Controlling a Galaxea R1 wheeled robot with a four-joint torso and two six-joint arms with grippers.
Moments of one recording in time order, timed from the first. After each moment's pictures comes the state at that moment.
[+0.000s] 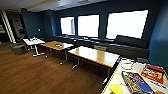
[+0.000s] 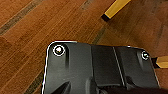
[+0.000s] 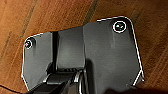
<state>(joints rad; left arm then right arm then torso) 1.47 2.96 -2.64 -0.06 -0.16 0.00 -1.47 3.04 -2.76 0.47 -0.03 -0.33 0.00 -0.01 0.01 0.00</state>
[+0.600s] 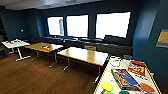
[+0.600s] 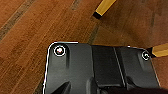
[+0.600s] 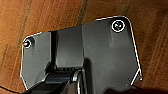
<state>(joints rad) 1.47 2.95 -2.64 -0.06 -0.16 0.00 -1.48 3.03 -2.77 0.47 -0.03 -0.33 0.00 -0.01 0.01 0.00</state>
